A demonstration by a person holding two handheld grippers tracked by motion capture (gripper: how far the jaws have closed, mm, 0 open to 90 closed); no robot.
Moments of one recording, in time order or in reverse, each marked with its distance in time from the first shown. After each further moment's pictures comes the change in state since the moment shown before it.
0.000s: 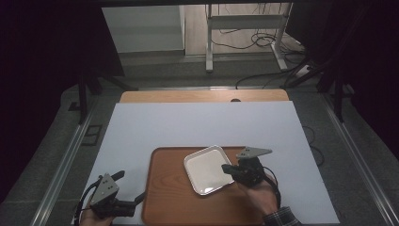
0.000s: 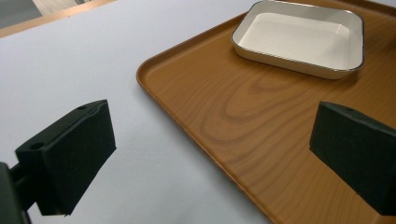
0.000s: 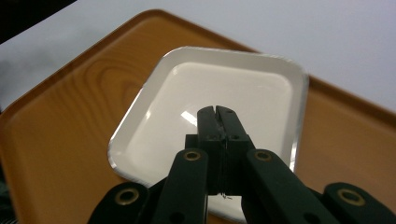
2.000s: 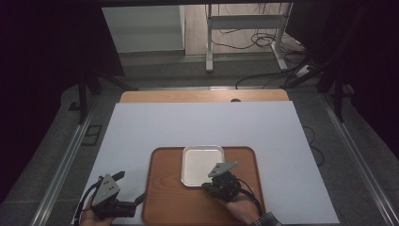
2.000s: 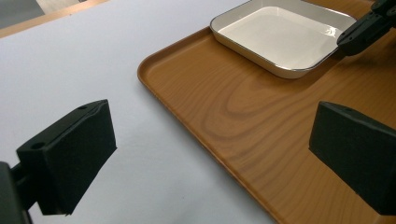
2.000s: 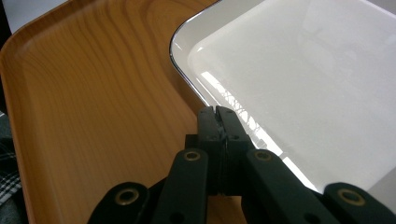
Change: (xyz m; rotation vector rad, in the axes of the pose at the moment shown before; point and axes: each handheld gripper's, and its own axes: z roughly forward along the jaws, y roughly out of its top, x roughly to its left) left arm -0.002 0.000 0.000 0.016 0.014 0.017; right arm 0.043 -0.018 0.058 0.165 0.094 -0.163
